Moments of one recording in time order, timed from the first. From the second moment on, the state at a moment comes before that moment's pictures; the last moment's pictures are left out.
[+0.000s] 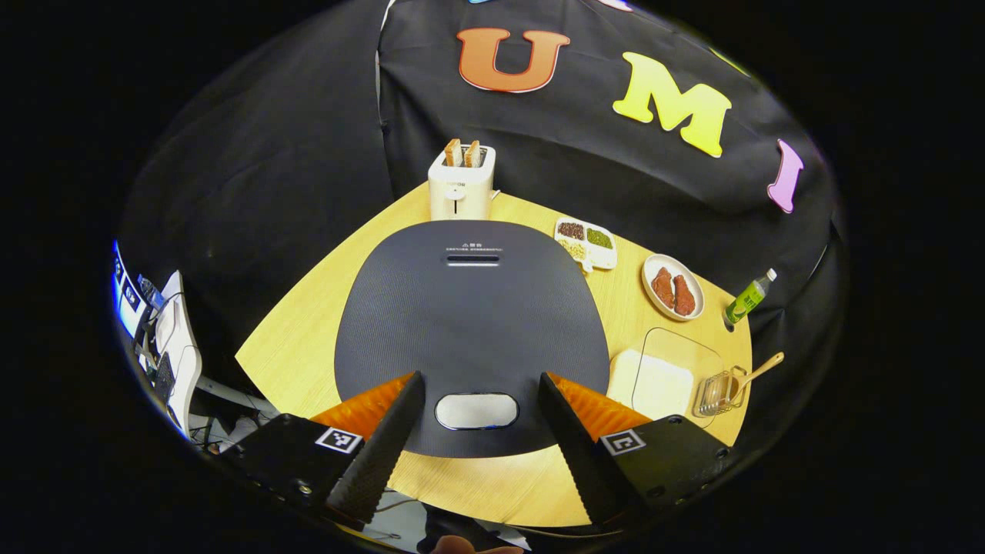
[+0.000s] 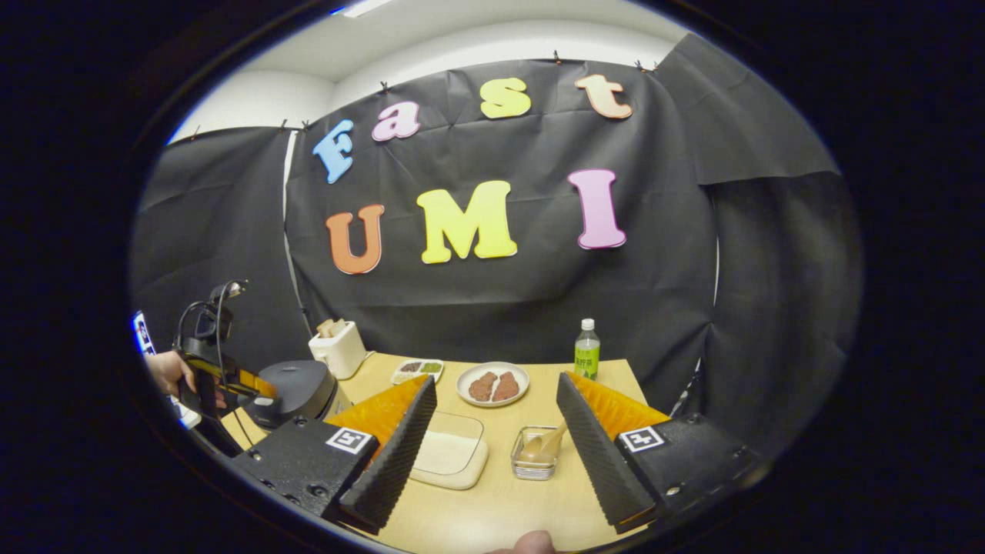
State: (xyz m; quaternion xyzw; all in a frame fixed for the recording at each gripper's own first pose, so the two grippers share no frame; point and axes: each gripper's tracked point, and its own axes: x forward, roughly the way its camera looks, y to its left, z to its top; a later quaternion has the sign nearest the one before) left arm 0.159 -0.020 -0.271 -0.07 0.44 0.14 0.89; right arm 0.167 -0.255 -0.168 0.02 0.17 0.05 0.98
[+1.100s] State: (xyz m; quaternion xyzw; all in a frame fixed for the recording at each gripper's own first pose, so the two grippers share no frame) left arm 0.093 -0.052 -0.157 -0.06 0.23 0.07 0.97; right arm 0.101 -0.179 -0.099 -0.04 0.10 0.06 0.99
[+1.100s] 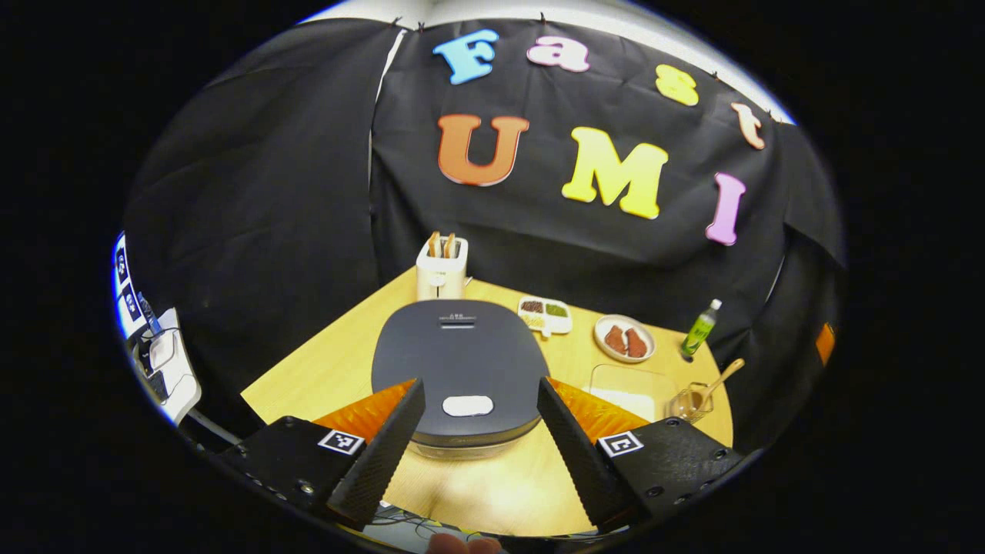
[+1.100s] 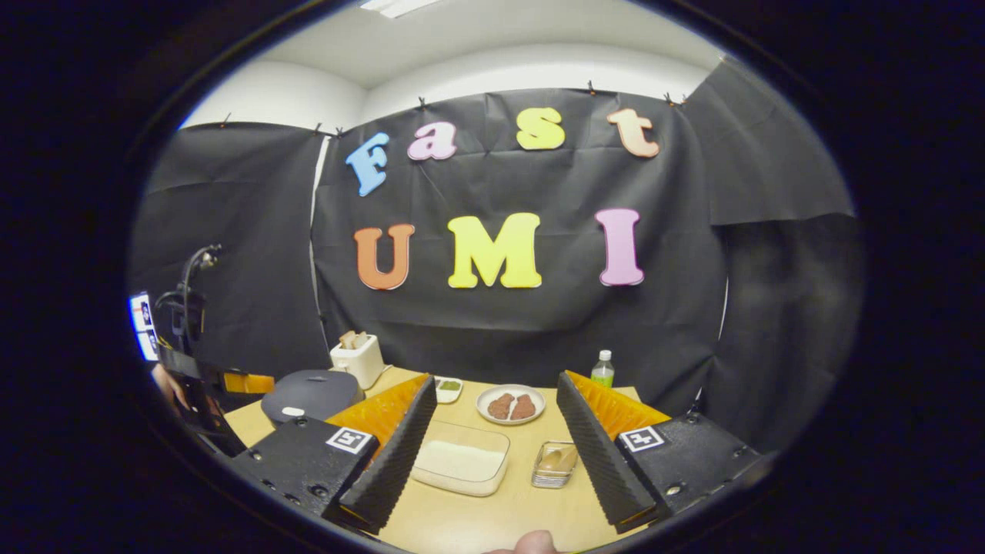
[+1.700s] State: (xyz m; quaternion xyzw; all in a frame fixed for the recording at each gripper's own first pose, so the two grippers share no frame) left arm -0.075 -0.111 -0.040 0.00 0.03 -0.09 1.00; right arm -0.070 -0.129 -0.025 -0.03 0.03 -0.02 1.00
